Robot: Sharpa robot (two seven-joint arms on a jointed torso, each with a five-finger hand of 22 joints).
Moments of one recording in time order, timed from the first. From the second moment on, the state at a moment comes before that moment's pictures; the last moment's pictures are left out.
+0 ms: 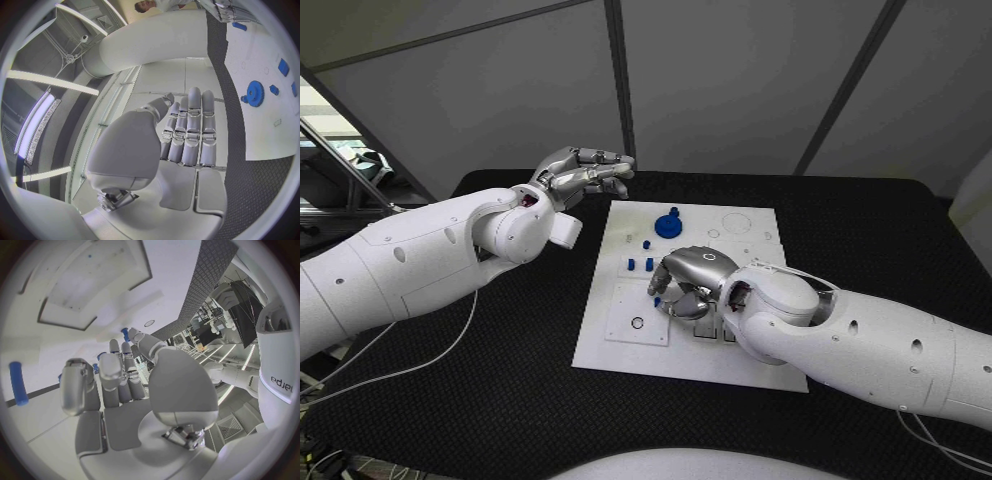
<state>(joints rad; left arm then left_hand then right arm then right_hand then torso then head) 1.10 -0.86 0.19 1.38 -0.15 -0.10 0.27 1.39 -0.12 0.41 -0.03 0.10 1.06 0.16 0.07 0.20 1.16 0.11 0.12 0.20 1.19 0.04 0.45 0.41 0.18 0.95 0.13 0.51 0.77 1.07 -0.56 -0.02 1.56 -1.67 -0.24 -0.19 1.21 -0.15 0.53 -0.14 0.12 1.08 0.14 0.06 0.06 1.14 0.09 0.06 0.06 1.46 -0.01 1.14 0.97 0.04 1.46 0.09 1.39 1.31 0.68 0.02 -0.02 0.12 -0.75</state>
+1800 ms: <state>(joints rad) 1.10 -0.86 0.18 1.38 -0.15 -0.09 0.26 1.39 -0.12 0.41 -0.03 0.10 1.06 0.16 0.07 0.20 1.16 0.11 0.12 0.20 1.19 0.04 0.44 0.41 0.18 0.95 0.13 0.51 0.76 1.09 -0.77 0.09 1.60 -1.70 -0.11 -0.28 1.27 -0.16 0.48 -0.14 0.06 1.08 0.12 0.06 0.07 1.13 0.08 0.09 0.07 1.46 0.00 1.16 0.96 0.05 1.46 0.11 1.38 1.31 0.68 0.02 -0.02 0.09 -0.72</state>
